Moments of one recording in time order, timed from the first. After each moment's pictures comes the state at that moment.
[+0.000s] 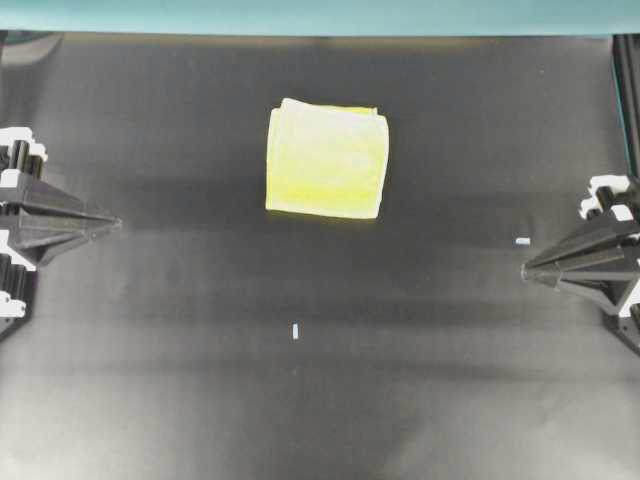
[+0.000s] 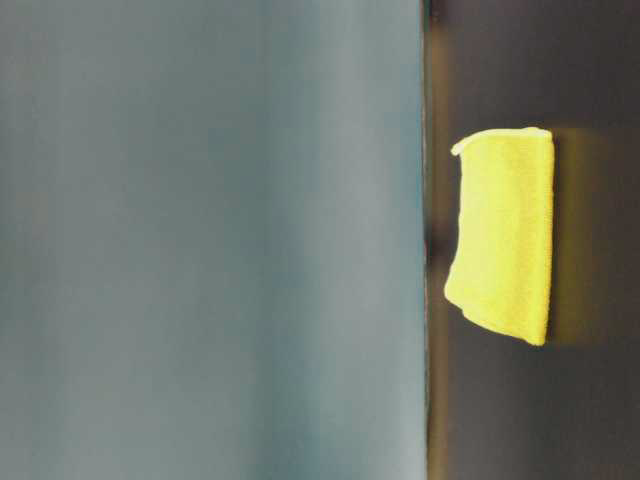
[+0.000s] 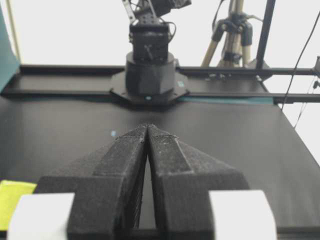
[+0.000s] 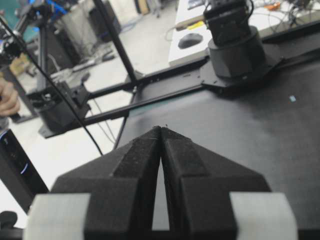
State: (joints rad) left arm 0.00 -0.96 1.17 0.00 -0.29 0.00; right arm 0.18 -0.96 1.18 0.00 -0.29 0.40
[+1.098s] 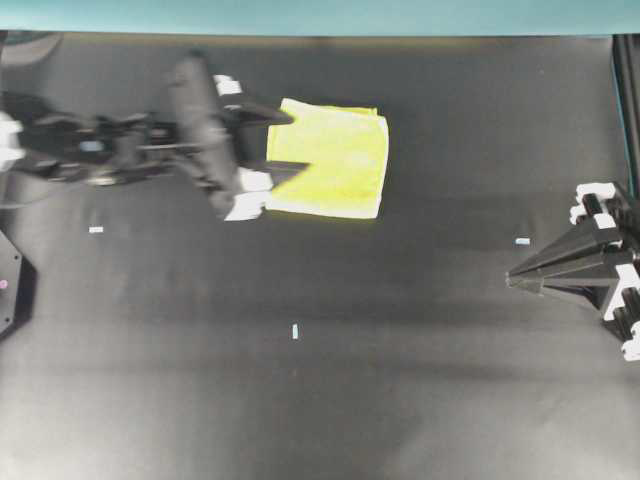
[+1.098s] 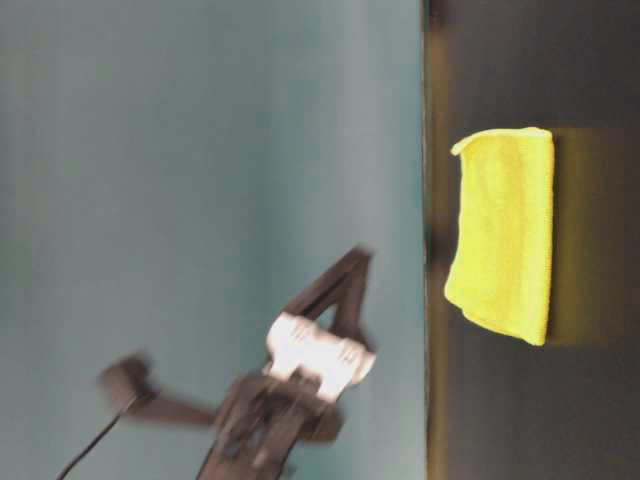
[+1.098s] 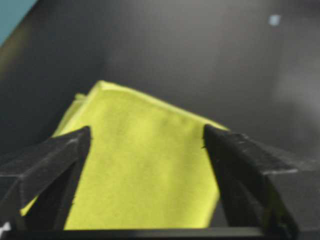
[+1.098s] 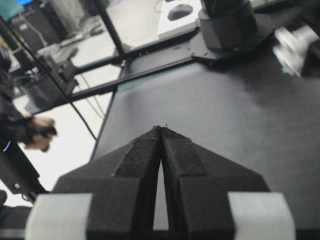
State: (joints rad) left arm 0.34 0.08 0.69 0.04 -0.40 -0.01; right arm 0.18 -0.92 1.19 0.00 -0.26 0.40
